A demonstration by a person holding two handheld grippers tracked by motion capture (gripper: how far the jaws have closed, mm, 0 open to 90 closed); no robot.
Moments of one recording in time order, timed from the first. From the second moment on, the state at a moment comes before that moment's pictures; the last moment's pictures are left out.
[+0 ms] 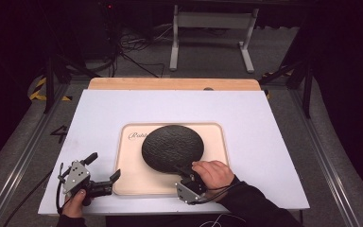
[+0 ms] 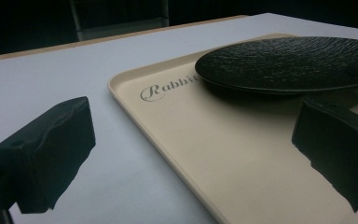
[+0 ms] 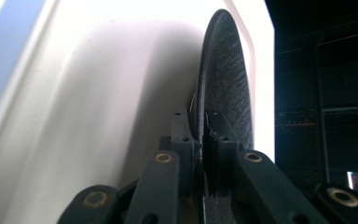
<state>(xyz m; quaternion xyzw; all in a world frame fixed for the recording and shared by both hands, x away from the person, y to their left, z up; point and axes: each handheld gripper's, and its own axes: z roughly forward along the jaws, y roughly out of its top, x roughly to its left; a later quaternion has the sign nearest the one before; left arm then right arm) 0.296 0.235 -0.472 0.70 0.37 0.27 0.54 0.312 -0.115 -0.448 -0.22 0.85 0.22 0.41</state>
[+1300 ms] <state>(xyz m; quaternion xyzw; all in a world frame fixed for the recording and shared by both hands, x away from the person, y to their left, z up) 0.297 0.235 -0.471 0.71 0.37 0.27 0.54 0.312 -0.118 -0.436 -0.15 0.87 0.36 0.30</state>
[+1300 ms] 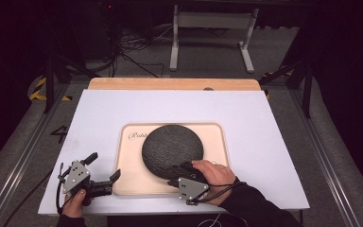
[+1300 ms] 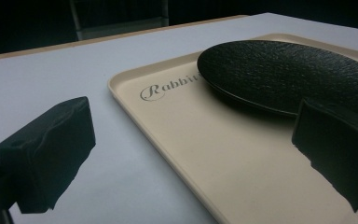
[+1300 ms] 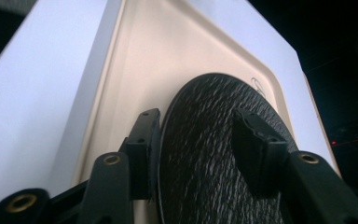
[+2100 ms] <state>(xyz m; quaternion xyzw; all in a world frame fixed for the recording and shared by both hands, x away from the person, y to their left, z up) 0.296 0.235 -0.472 0.70 0.37 0.28 0.54 0.342 -0.205 -0.406 0.11 0.80 0.56 0.17</state>
